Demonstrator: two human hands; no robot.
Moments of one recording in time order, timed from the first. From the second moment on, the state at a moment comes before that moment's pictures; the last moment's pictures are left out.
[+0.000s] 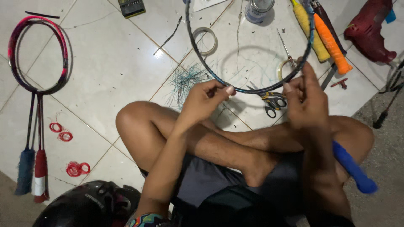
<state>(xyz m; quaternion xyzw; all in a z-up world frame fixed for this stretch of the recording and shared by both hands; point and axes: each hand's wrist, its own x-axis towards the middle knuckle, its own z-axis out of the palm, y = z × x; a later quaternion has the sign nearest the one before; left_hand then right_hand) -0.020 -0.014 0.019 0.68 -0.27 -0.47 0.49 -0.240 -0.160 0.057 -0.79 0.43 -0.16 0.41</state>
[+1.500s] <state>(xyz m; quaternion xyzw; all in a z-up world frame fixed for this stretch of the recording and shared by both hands) -0.060 -0.048 -0.056 0.39 -0.02 -0.45 0.80 -0.199 -0.149 0.057 -0.81 0.32 -0.15 0.46</state>
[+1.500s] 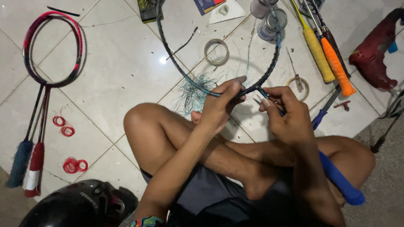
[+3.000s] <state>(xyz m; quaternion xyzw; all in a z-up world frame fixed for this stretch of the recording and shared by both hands) -0.086 -0.048 -0.051 0.45 -0.02 -0.49 0.75 -0.202 -0.145 0.049 -0.84 0.32 -0.19 0.40</state>
